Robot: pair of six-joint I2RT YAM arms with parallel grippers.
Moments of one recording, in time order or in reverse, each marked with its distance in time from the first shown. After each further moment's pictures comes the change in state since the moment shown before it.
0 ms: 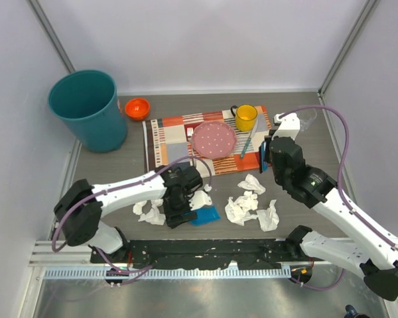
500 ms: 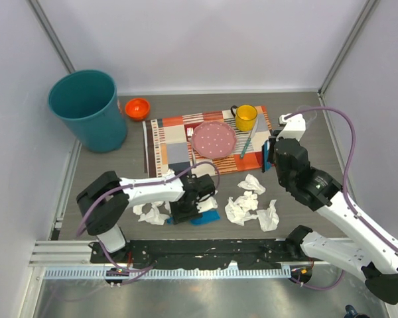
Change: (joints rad) left arm -0.097 0.202 0.038 0.043 -0.199 -0.116; right arm -0.007 -0.027 0.002 -0.013 0.011 -0.004
